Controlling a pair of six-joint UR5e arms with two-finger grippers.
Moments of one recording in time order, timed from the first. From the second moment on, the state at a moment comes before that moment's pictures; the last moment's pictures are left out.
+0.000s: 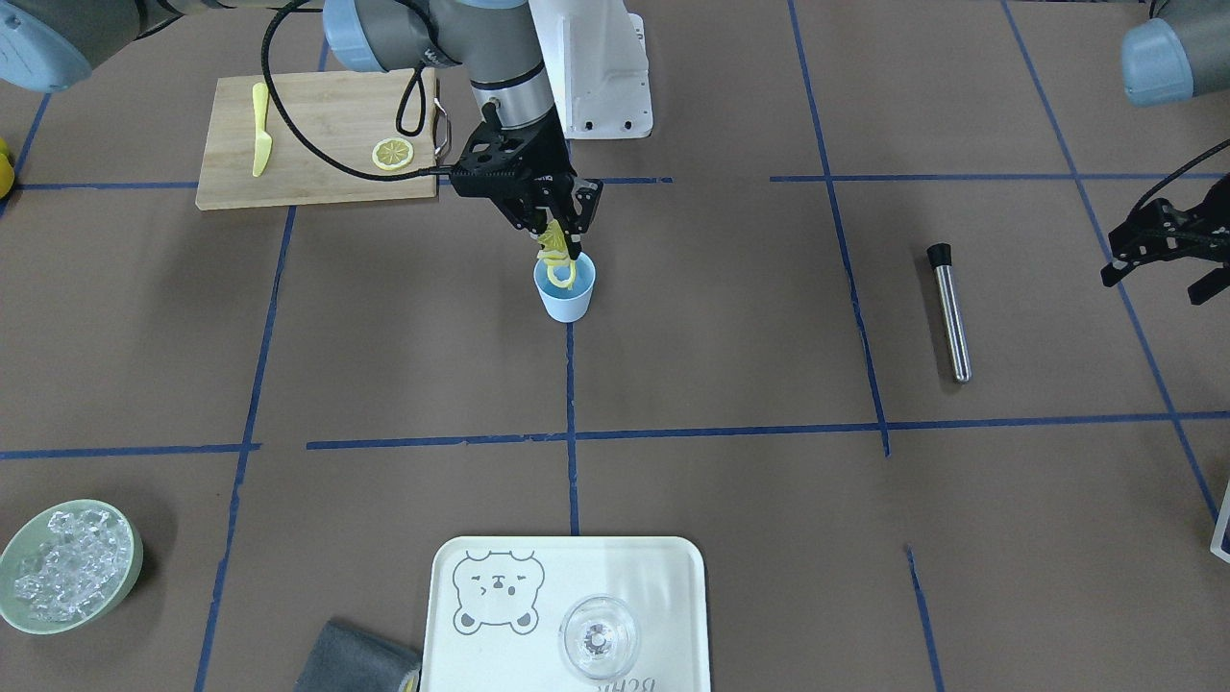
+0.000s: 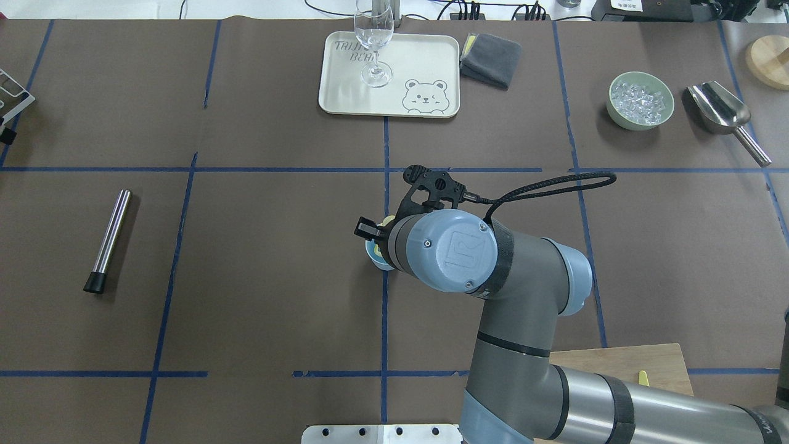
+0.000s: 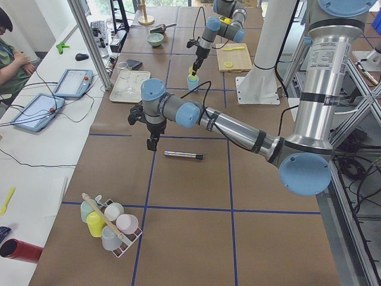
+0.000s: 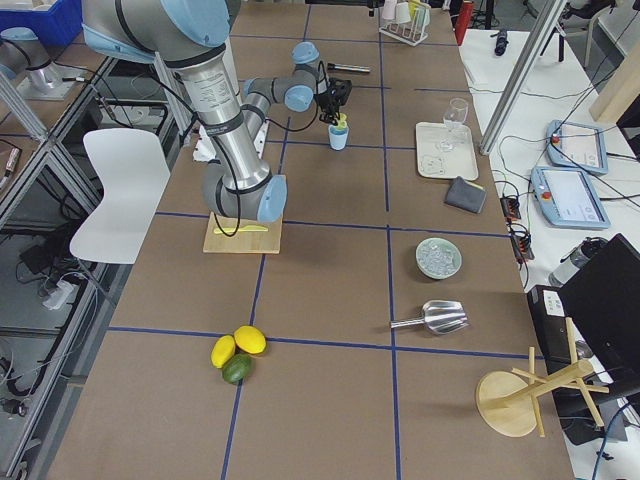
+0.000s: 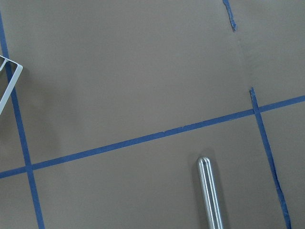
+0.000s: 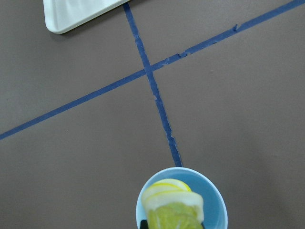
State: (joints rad) left arm -1.30 -1.69 -1.84 -1.60 -2.33 -0.23; right arm 0.36 -0.92 1.80 -1.42 1.53 1.70
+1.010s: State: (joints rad) left arm -1.30 -1.69 -1.84 -1.60 -2.33 -0.23; right arm 0.38 -0.92 1.81 -1.42 1.54 1.70
